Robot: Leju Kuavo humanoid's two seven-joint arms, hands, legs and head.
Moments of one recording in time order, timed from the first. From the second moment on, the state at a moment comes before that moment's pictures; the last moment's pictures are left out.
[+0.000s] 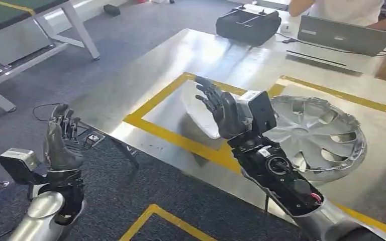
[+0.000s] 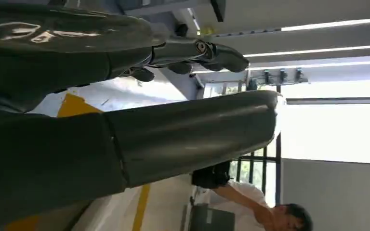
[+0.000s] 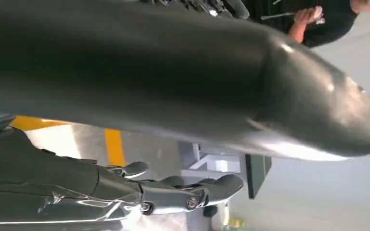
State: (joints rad) left arm -0.34 0.00 -0.50 -1.38 0.29 0.32 -0.43; right arm -0.33 -0.12 0.51 -1.70 -0.16 -0.16 -0.03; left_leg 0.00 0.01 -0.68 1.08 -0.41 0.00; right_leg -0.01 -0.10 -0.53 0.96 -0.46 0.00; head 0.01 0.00
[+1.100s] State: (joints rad) left arm -0.35 -0.01 -0.50 -1.39 0.29 0.32 -0.44; right arm -0.33 -0.13 0.51 -1.71 -0.16 -0.16 -0.03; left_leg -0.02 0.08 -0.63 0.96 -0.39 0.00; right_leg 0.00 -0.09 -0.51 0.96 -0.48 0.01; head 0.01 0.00
